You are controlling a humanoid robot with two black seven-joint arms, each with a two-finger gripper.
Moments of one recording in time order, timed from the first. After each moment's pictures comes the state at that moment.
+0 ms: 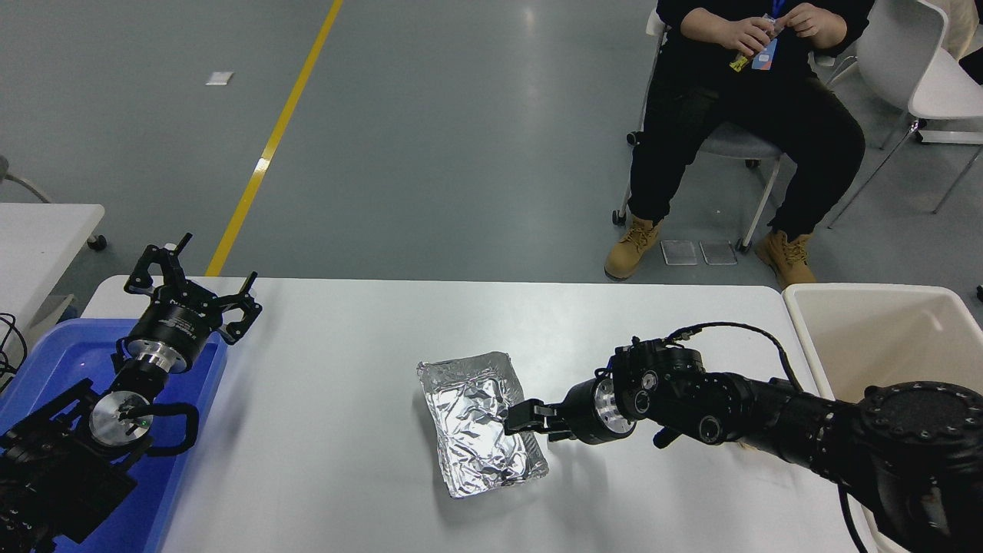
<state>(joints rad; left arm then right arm) -0.56 0.41 -0.83 -0.47 -0.19 -0.61 -0.31 0.99 0.00 -0.20 0.59 -0.92 0.39 0.17</state>
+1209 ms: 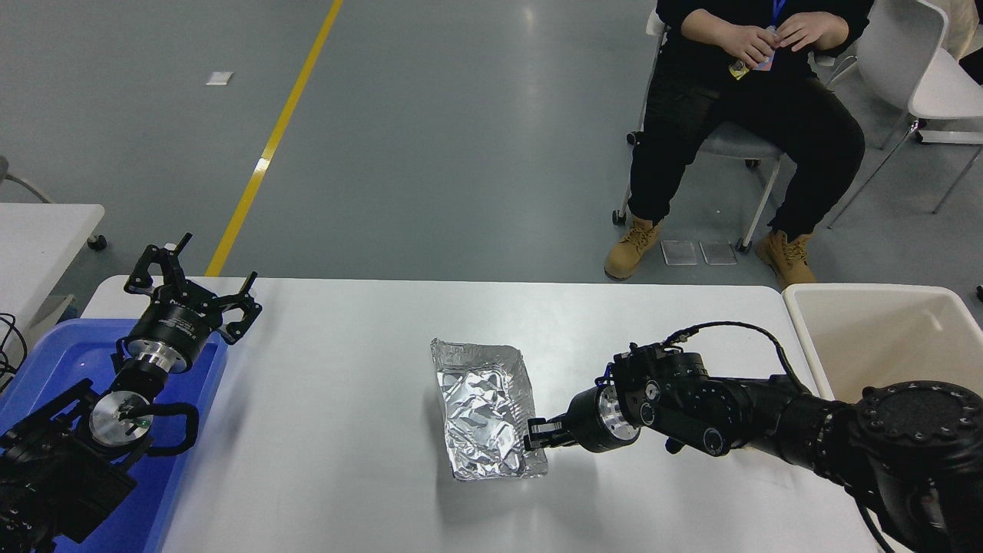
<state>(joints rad) -0.56 0.41 -0.83 -0.47 -0.19 -0.61 -0.31 1.00 0.00 -0.26 0.58 -1.02 0.40 0.29</state>
